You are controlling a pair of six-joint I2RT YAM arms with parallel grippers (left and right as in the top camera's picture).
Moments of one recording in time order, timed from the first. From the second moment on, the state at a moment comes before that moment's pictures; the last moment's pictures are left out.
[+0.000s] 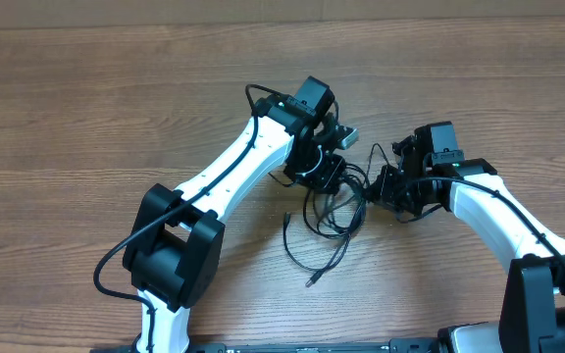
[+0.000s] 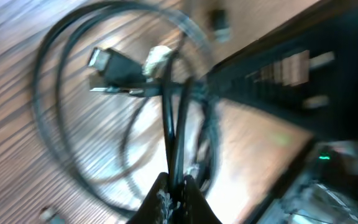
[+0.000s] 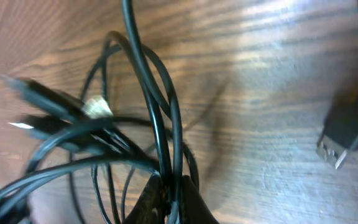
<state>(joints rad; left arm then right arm) -0.59 2.04 1.66 -1.03 0.53 -0.05 0.12 1.59 0.89 -0.58 -0.51 0.44</state>
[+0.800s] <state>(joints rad) -0.59 2.04 1.66 -1.08 0.32 -0.05 -0.34 1.59 1.11 -0.75 -0.61 0.46</state>
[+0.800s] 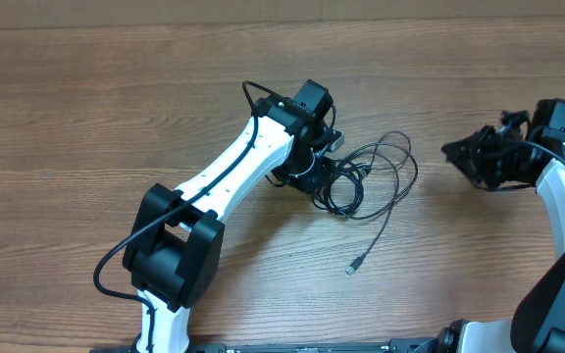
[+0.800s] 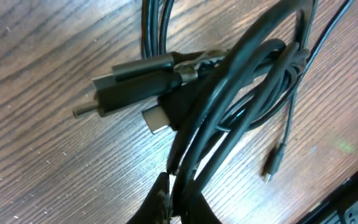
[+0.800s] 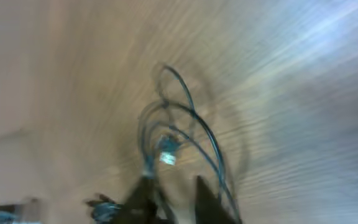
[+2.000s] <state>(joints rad) -0.59 2.04 1.66 -0.97 0.59 -0.05 0.13 1.60 0.89 -0.76 -0.41 0.66</state>
